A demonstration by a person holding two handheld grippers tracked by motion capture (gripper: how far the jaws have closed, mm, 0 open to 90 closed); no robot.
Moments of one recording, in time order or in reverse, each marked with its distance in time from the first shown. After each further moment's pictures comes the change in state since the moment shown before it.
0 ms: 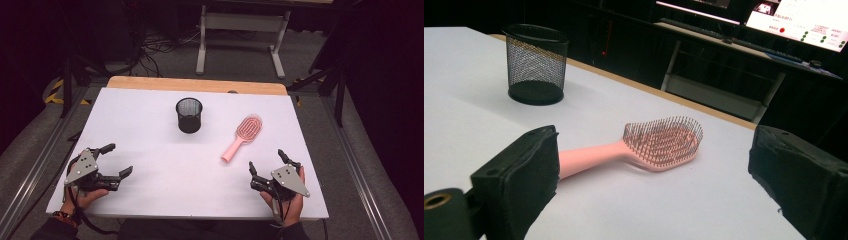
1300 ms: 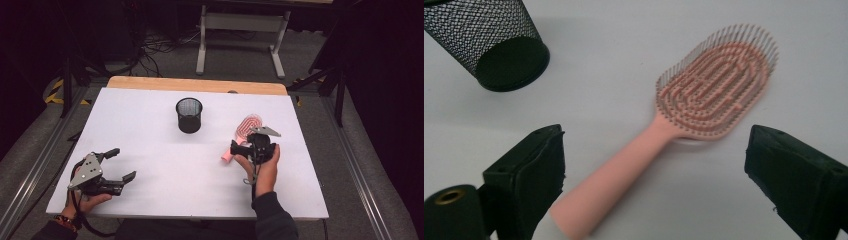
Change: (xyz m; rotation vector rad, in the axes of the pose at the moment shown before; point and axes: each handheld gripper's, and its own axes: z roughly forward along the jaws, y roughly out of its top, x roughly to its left) left arm -0.013 -0.003 0.002 0.025 -0.037 -0.001; right arm 0.014 0.048 0.107 0.521 -0.006 0.349
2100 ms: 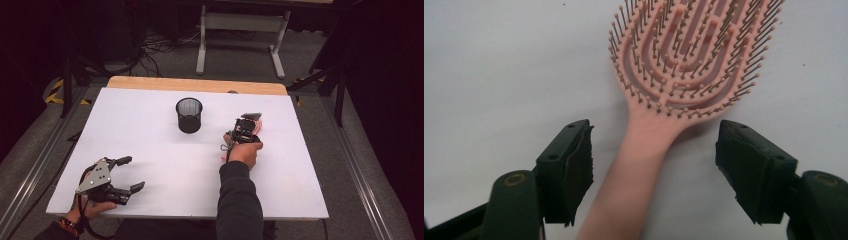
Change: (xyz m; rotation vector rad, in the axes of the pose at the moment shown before) left arm -0.020 0.003 0.008 0.017 -0.140 0.027; right arm 0.016 0.029 0.077 0.376 -0.271 0.307
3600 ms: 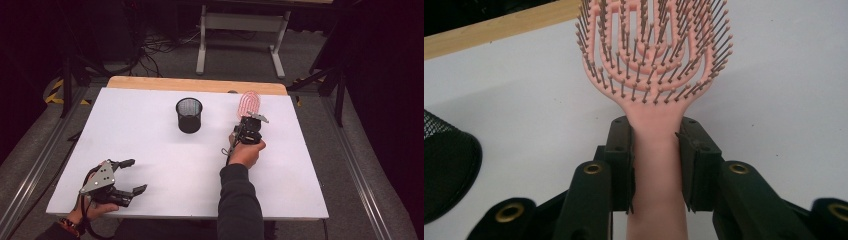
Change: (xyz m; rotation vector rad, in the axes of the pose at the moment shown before) left arm -0.001 -0.004 0.005 0.042 -0.015 -0.009; right arm -0.011 -0.008 -0.020 -0.409 0.095 0.049
